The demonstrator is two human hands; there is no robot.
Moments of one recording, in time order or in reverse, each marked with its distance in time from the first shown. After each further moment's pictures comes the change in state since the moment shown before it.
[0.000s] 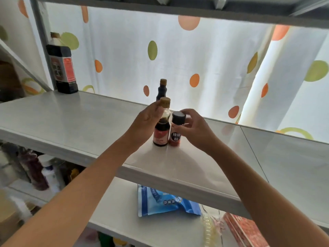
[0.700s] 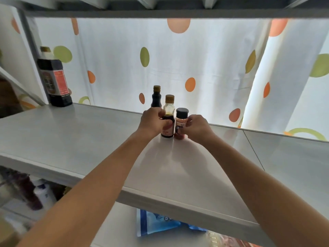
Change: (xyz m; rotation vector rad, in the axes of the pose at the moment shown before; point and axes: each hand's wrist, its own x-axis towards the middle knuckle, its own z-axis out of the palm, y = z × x) left_hand 0.095 -0.035 0.033 0.520 0.171 -0.102; right_hand 0.077 0.047 -0.021 -0.273 0.112 0.152
